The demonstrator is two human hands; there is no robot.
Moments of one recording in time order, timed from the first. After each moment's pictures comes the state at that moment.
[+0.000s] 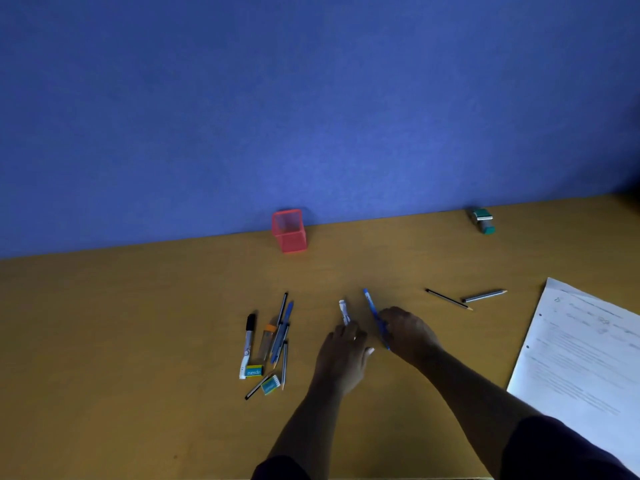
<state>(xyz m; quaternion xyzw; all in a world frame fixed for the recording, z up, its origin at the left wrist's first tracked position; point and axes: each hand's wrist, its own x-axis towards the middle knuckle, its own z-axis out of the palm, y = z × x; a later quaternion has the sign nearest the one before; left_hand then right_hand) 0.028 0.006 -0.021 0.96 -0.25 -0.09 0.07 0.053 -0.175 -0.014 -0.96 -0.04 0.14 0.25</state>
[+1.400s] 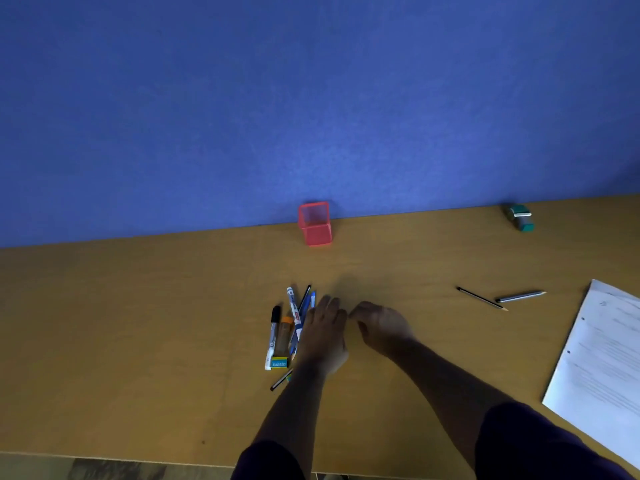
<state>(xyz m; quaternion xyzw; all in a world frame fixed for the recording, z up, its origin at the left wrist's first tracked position) 0.052 0.083 -0.013 0.98 -0.17 -0.05 0.06 0.069 -0.084 -0.006 -0.95 -0.20 0.08 0.22</state>
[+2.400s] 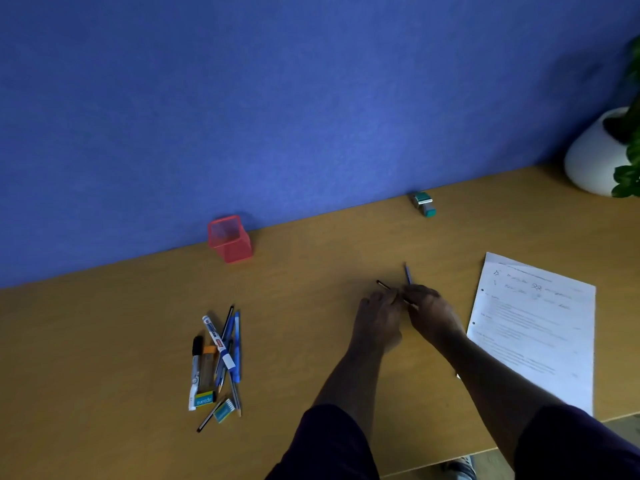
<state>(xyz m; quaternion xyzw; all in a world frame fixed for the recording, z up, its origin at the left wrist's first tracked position) 0.068 -0.160 -0.016 0.93 -0.34 -0.14 0.12 0.036 -0.302 -0.023 -0.96 0.10 0.02 0.28</state>
